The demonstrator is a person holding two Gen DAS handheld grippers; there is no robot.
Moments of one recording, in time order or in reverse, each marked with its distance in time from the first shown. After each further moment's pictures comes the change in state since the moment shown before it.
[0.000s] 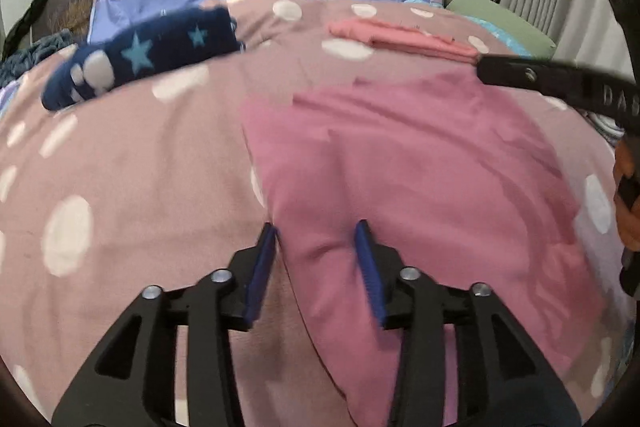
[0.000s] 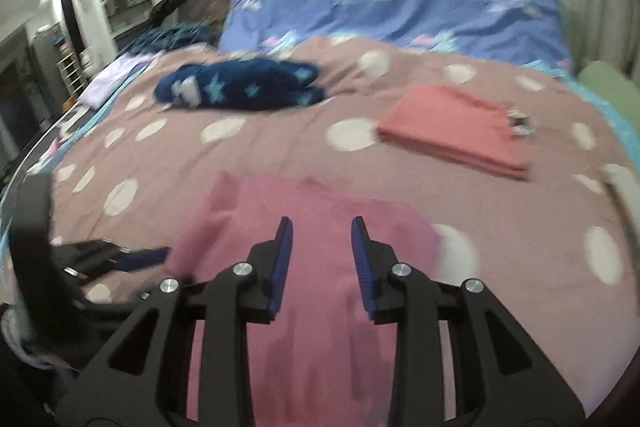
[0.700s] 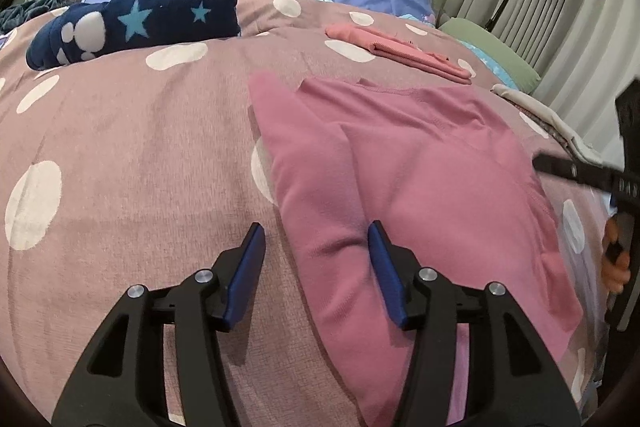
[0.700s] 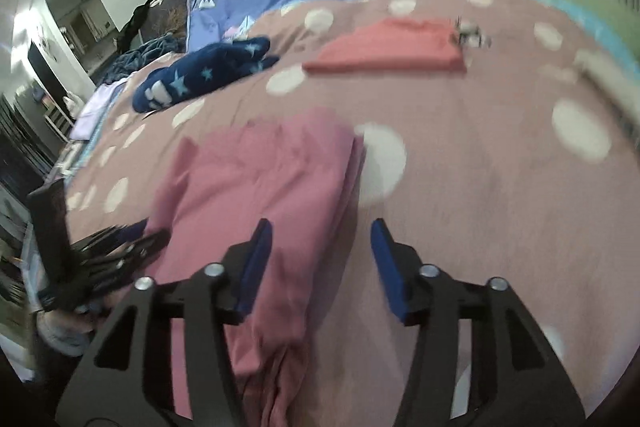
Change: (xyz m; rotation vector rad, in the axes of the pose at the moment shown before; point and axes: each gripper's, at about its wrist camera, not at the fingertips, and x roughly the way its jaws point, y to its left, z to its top) left arm 0.005 0.023 -0.004 -0.121 -0.003 -0.135; right arm -0.035 -0.070 -0.063 0.283 0.070 0.027
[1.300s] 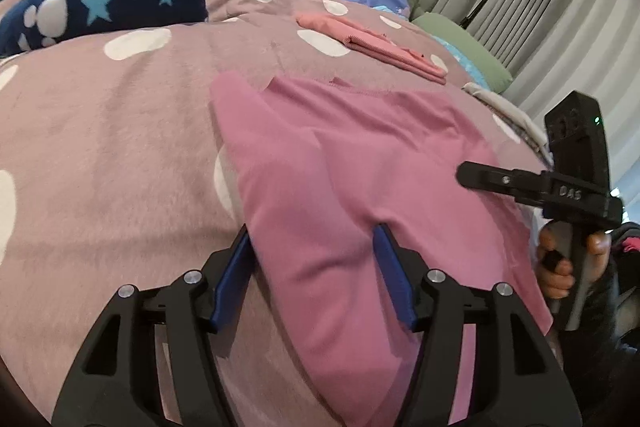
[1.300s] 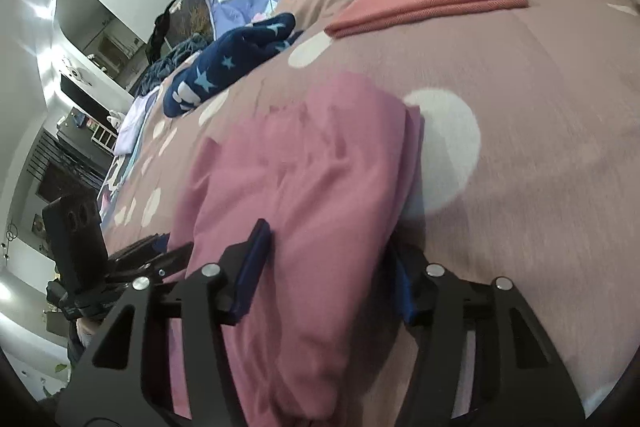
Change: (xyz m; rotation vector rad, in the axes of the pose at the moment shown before) left arm 0.015 0.007 0.014 -0.022 0.056 -0.170; right arm 0.055 -0.007 0.009 0.089 0.055 0.223
